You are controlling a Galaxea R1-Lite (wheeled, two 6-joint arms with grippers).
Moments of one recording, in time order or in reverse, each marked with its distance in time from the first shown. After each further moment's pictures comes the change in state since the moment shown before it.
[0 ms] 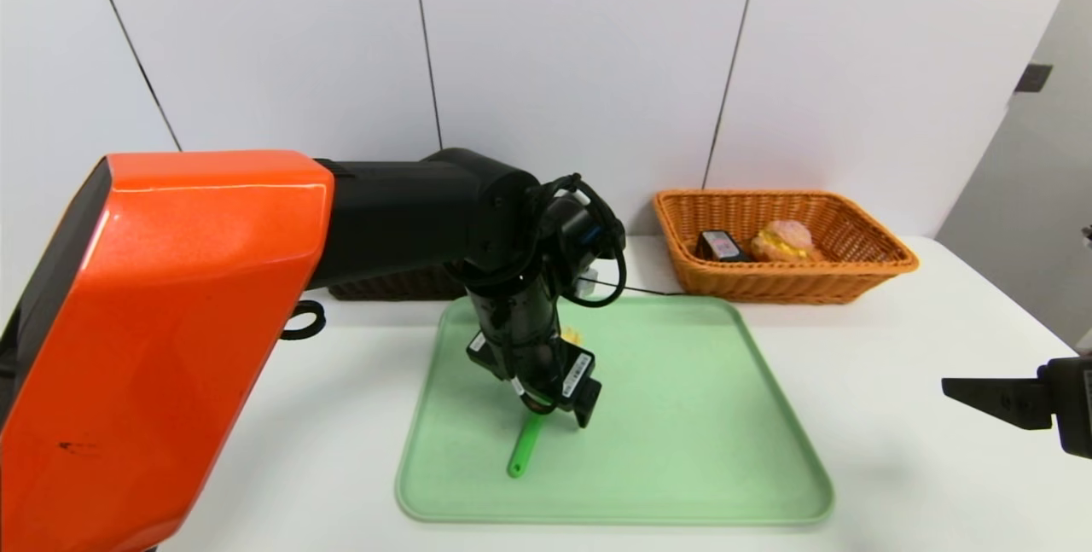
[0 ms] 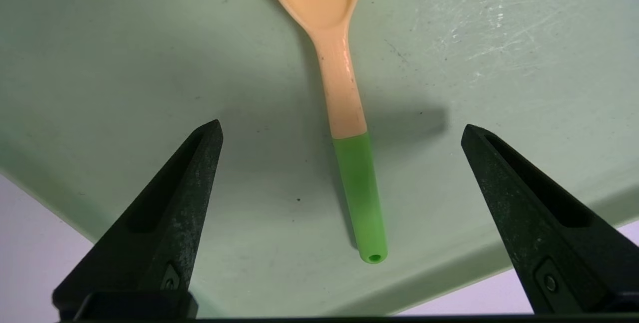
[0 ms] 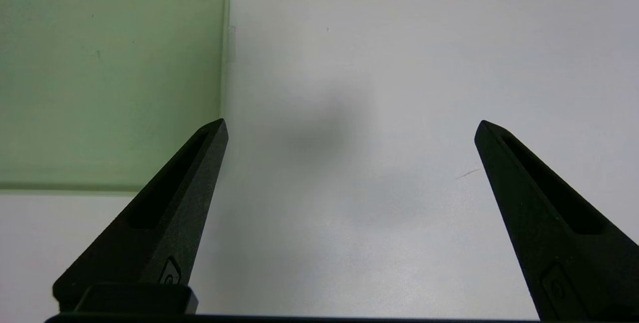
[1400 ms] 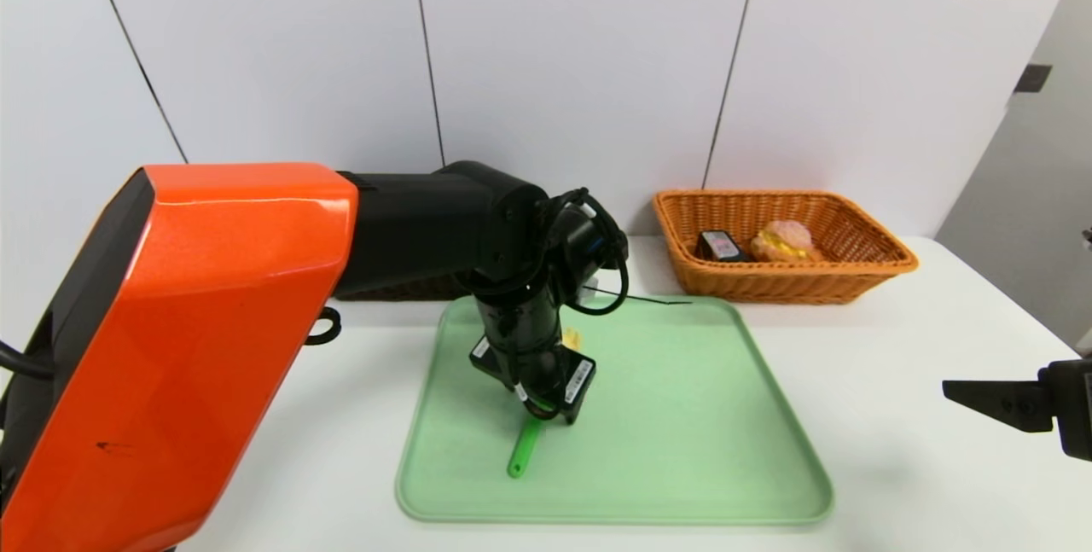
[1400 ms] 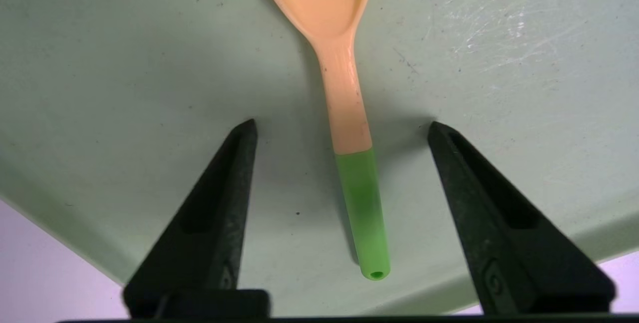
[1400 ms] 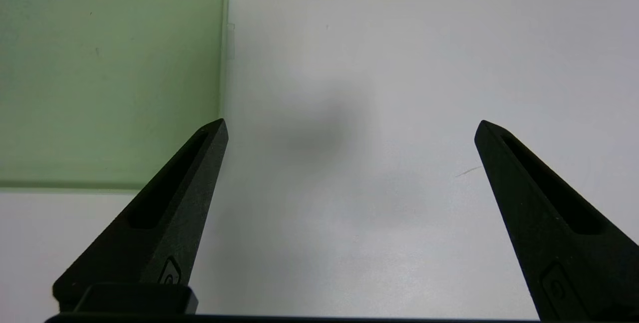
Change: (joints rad) left arm -0.002 0.031 0.000 -0.004 0.003 -0.014; right arm -0.001 -0.003 0.004 0.000 0.002 0.000
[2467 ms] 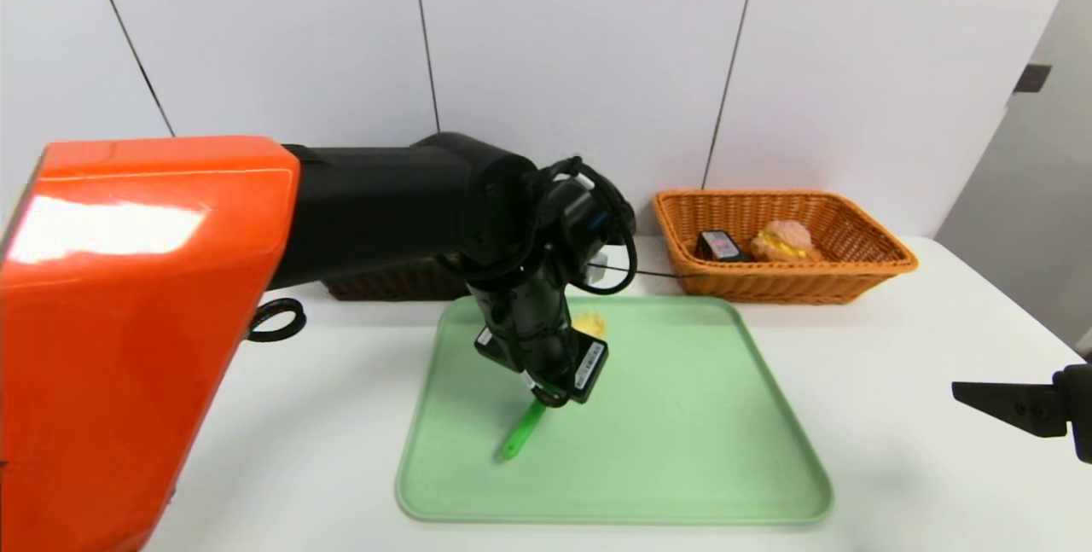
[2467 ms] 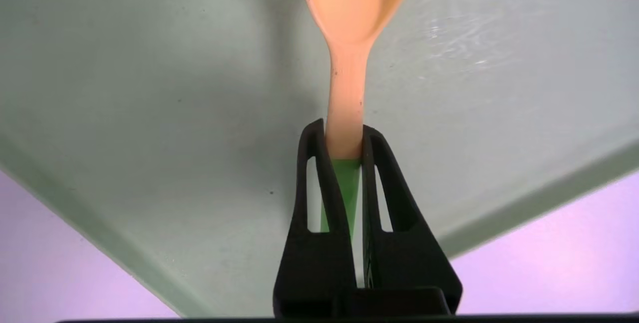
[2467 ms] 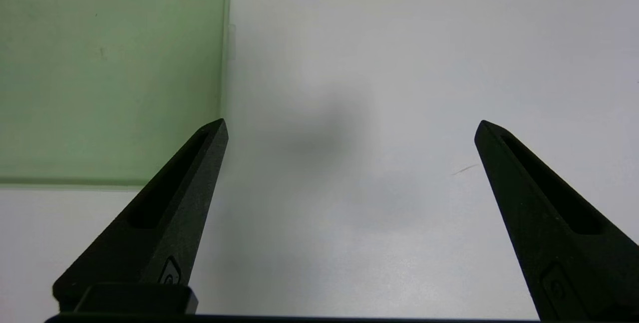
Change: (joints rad) left arm -0.020 -0.079 0.000 -0.033 -0.020 -0.016; right arm 0.000 -0.028 0.009 0.001 0.002 -0.002
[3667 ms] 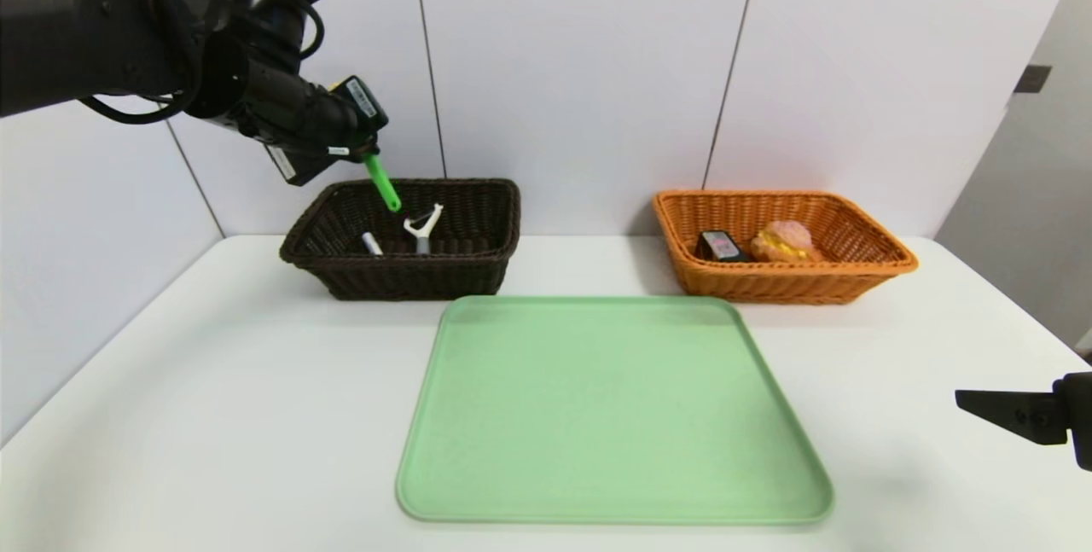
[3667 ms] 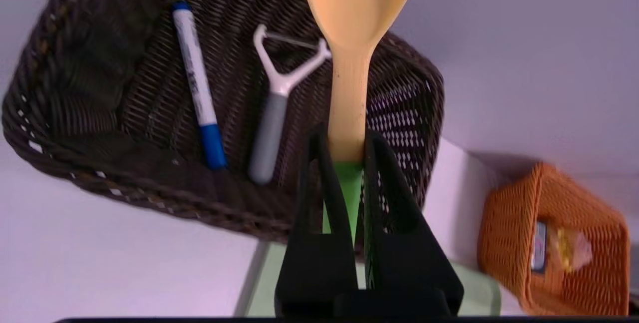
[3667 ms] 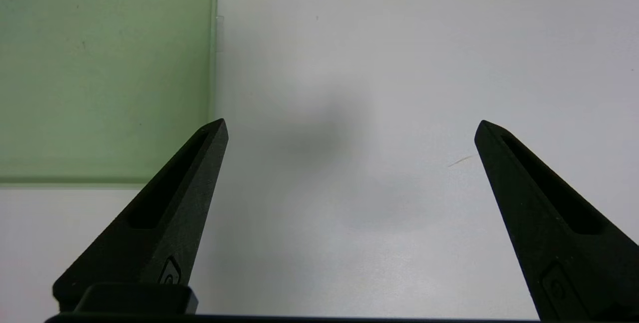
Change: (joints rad) left arm 0.533 -0.232 0.015 -0.411 0.096 -0.540; right arm -0.013 0.001 0.016 0.000 -0.009 -0.003
